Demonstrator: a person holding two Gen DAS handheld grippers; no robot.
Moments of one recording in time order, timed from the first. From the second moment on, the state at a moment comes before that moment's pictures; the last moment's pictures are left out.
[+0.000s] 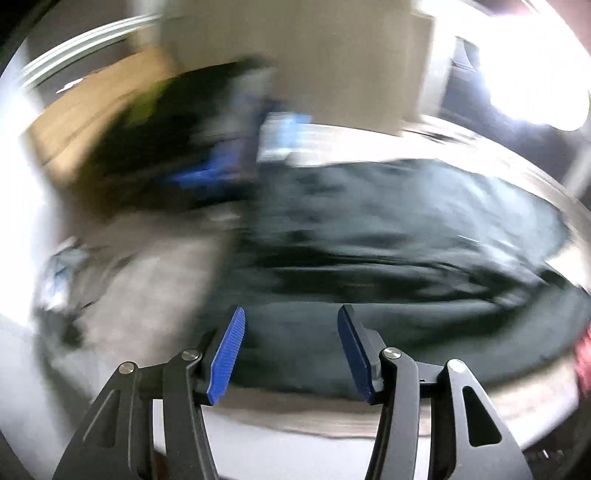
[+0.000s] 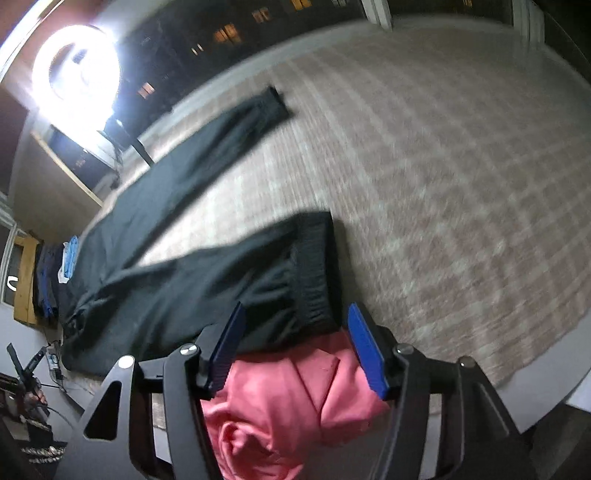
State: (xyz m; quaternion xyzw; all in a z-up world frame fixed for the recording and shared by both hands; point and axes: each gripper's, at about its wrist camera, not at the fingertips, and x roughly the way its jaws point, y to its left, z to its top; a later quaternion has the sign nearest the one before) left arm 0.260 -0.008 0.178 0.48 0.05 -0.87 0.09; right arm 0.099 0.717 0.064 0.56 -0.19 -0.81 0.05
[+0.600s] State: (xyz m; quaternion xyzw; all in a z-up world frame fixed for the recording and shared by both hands) left arm 0.226 0.198 0.119 0.52 -0.14 -0.80 -0.25; right arm 0.111 0.680 0.155 0.41 -0.19 -0.89 0.09
